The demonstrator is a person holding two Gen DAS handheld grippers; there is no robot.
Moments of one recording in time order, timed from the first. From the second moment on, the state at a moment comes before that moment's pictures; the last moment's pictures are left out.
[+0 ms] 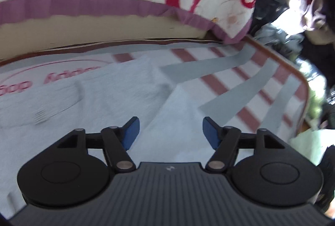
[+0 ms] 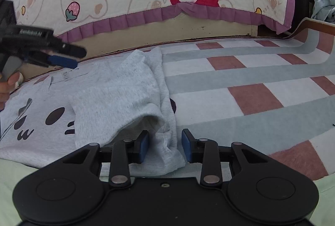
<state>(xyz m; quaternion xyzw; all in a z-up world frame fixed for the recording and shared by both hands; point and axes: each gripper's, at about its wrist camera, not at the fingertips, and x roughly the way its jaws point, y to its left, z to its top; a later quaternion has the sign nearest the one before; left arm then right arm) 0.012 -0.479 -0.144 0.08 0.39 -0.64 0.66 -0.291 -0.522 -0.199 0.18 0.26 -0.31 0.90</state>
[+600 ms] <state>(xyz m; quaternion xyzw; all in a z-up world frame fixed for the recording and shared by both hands) 0.014 -0.600 -0.192 0.08 0.45 -0.59 0.67 -0.326 -0.543 -0.208 0.31 0.18 -0.34 0.87</state>
